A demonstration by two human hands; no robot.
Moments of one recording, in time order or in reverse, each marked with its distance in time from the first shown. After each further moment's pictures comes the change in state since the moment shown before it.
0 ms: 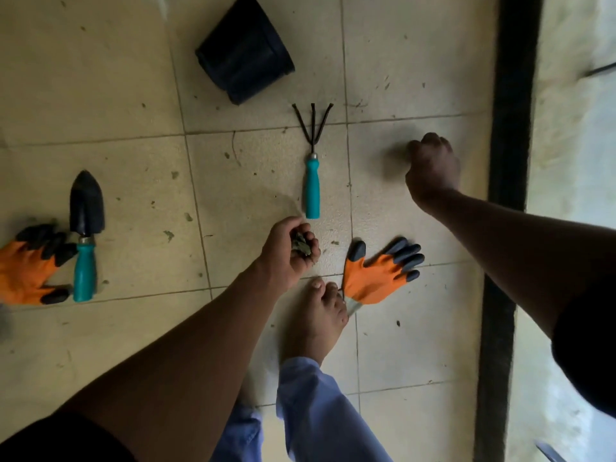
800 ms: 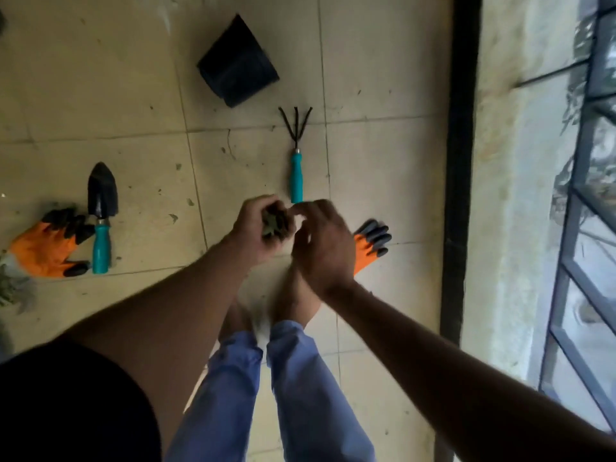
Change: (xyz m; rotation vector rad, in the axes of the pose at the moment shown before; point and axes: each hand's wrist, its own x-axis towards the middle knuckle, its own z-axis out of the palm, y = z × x) left_hand -0.079 0.023 0.016 0.047 0.029 0.084; right_hand -0.175 -0.140 -0.105 0.704 -0.022 0.009
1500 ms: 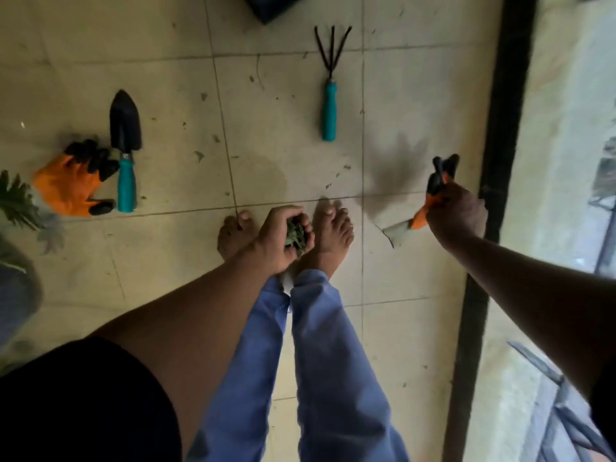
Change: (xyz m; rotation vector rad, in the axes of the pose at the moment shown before) left_hand -0.026 -0.083 -0.105 0.113 -0.050 -0.154; right_hand -0.045 0.172 -0.027 -0.404 0.023 0.454
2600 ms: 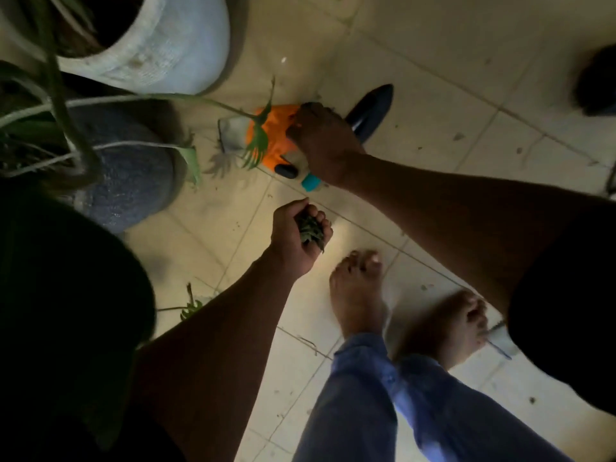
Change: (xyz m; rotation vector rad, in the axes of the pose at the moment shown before) left_hand -0.015 0.085 -0.263 -0.843 0.145 0.394; right_hand -0.135 -0.543 0.194 -0.494 -0.149 -1.646
